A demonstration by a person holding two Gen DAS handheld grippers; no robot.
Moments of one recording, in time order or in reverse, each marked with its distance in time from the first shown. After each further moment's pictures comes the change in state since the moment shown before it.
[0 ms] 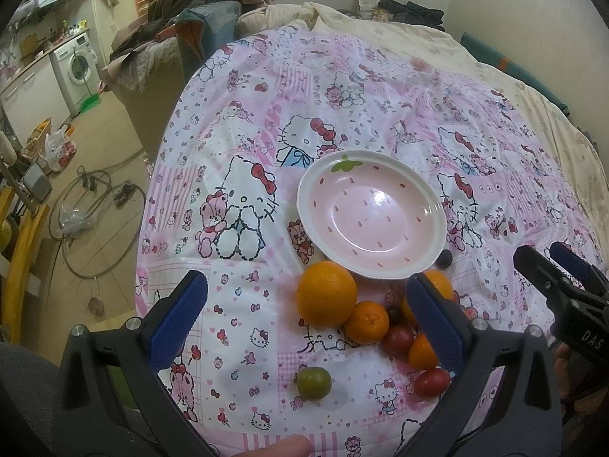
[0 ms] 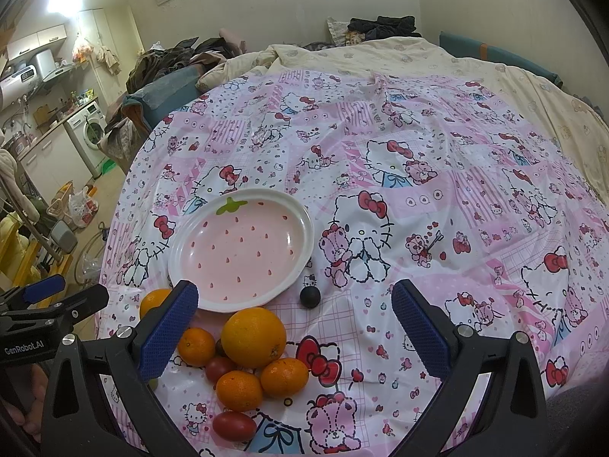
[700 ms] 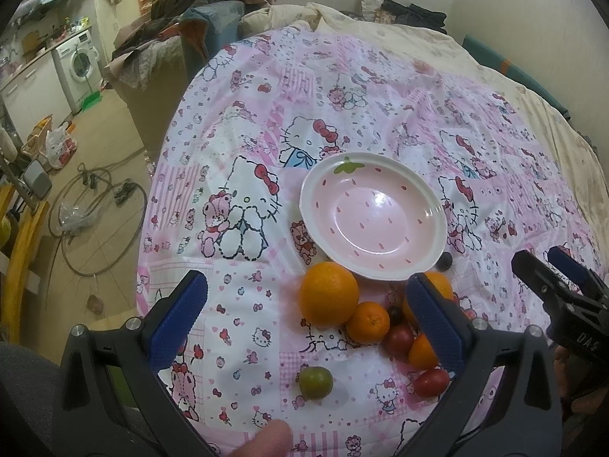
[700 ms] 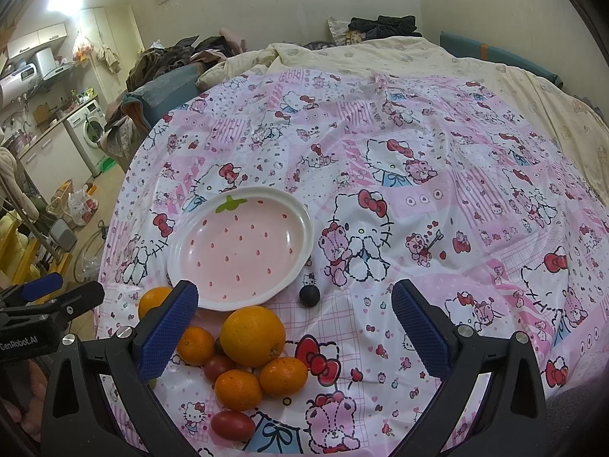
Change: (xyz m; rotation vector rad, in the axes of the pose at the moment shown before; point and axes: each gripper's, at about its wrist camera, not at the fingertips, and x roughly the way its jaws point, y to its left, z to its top) left arm -0.002 0.008 0.002 -0.011 -0.007 0.002; right arm 0.001 0.000 0.000 0.000 0.003 -0.001
